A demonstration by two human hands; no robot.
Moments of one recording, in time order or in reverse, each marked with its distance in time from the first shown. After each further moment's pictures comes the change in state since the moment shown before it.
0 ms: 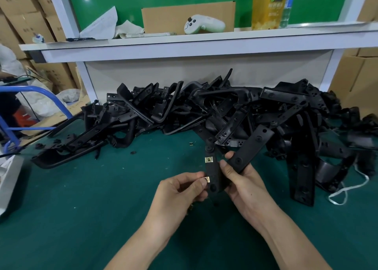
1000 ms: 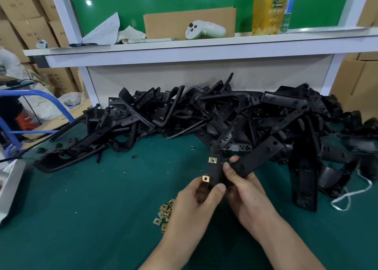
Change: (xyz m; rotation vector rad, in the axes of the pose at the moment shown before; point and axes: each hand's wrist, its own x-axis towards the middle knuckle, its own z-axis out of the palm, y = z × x) left_hand -0.009 -0.003 0.027 0.284 -0.007 0.156; right_hand -0.004 -0.001 0.007 0.220 -0.022 0.034
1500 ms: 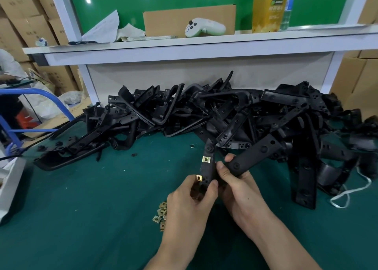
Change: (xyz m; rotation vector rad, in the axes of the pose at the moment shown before) left_hand -0.002 -0.007 0.003 0.212 0.234 0.127; right_hand -0.006 0.005 0.010 -0.058 -0.023 -0.018
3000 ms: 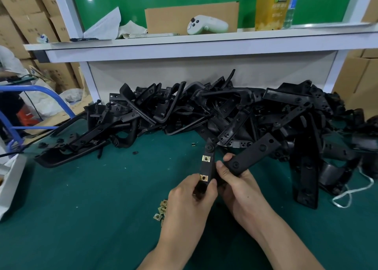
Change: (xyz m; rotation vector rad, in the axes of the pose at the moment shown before) left_hand 0.002 -0.011 -0.003 0.077 -0.031 0.118; right_hand 0.004 0.003 -0.001 -0.042 0.009 0.044
